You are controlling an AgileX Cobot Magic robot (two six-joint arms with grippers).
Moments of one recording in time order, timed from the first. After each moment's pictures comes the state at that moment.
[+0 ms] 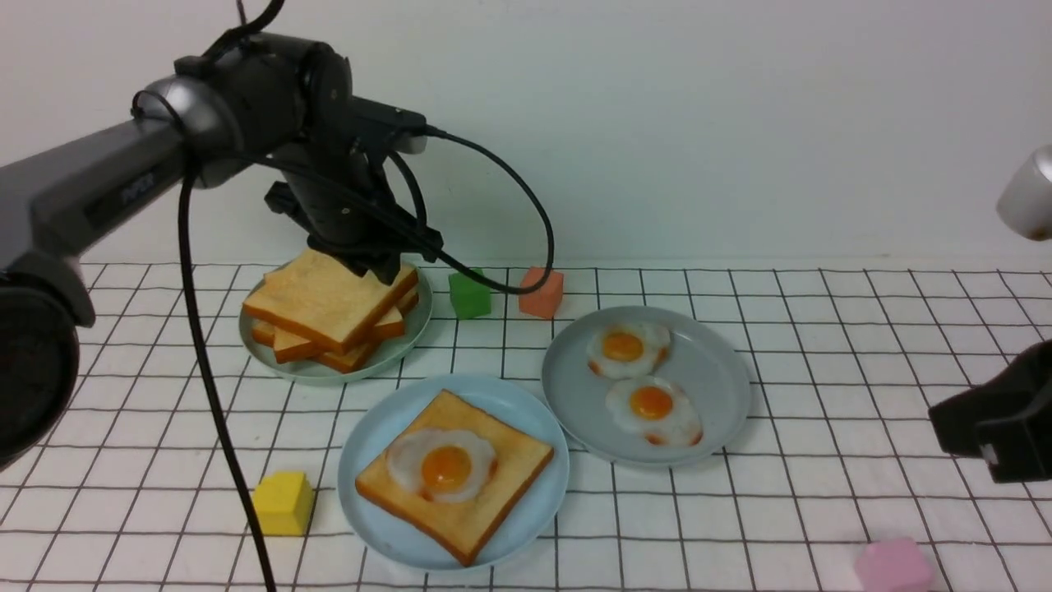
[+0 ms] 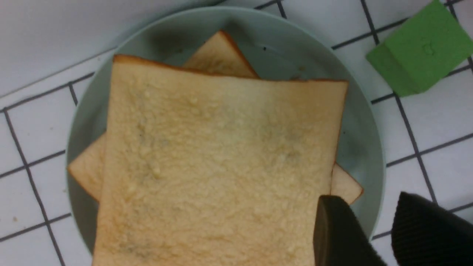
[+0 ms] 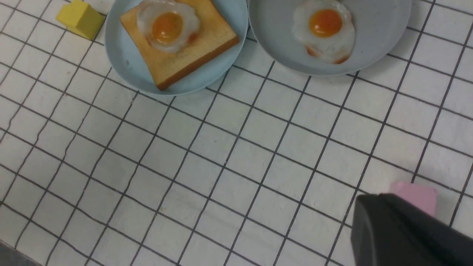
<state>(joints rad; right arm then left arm) 0.44 0.97 -1.02 0.17 1.01 -0.01 -0.27 2.18 -1.95 0.04 0.94 0.08</state>
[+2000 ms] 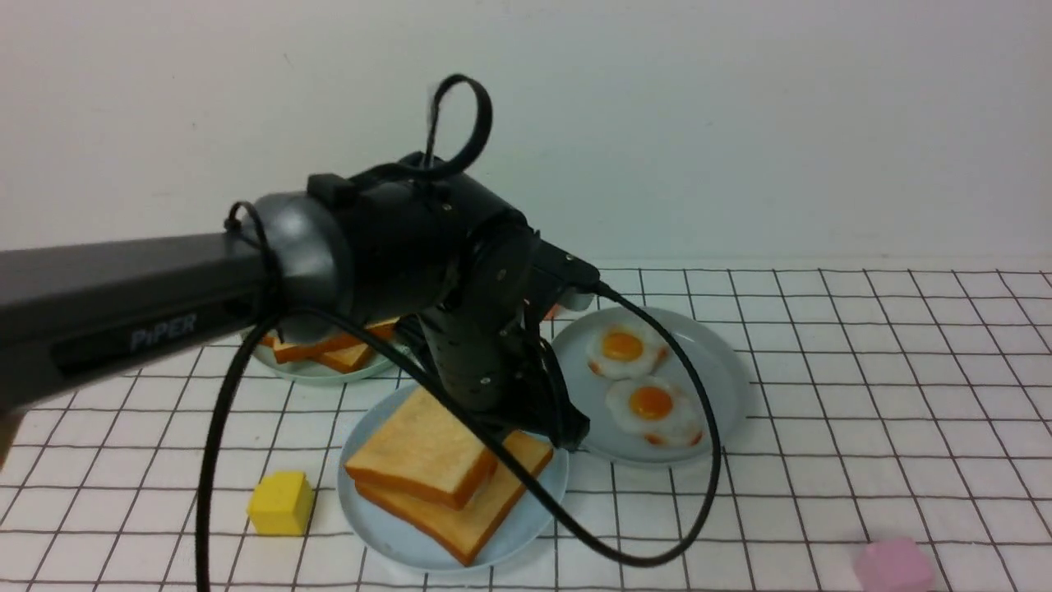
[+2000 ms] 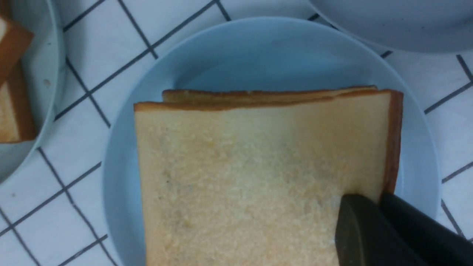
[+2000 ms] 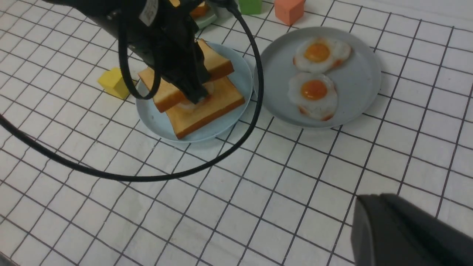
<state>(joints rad) 0.44 0.73 -1.02 0.15 1.02 0.00 -0.67 1.90 -1.45 0.16 0.83 -0.15</state>
